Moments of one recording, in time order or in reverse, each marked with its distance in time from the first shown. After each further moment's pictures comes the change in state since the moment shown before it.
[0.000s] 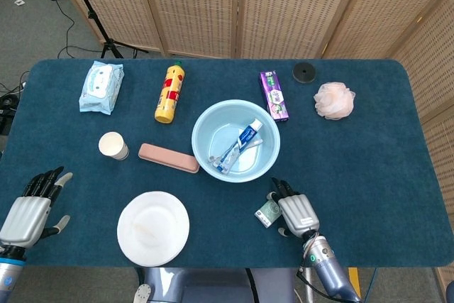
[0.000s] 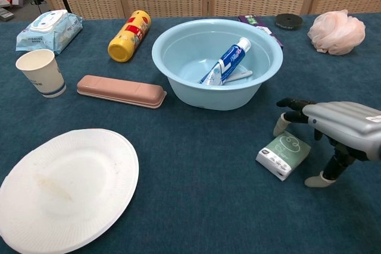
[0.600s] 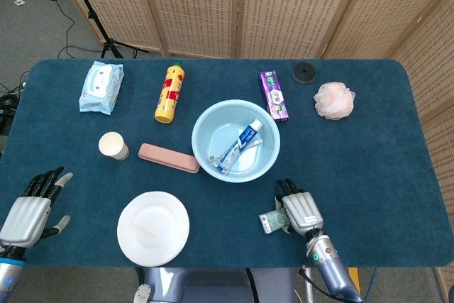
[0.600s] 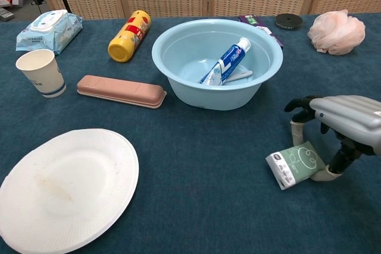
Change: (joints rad) left arm 0.002 0.000 -0.001 -0.001 0.000 0.002 0.000; right arm -0.019 0.004 0.007 0.013 -0.026 0.026 0.003
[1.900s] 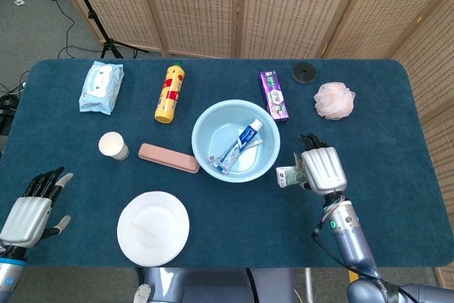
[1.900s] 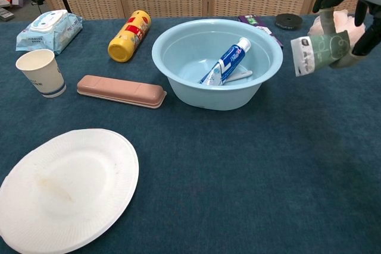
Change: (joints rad) left arm 0.001 -0.003 -0.001 -0.003 -0.004 -0.002 0.007; right arm 0.100 0.229 0.228 -0.184 0.059 0.072 -0.148
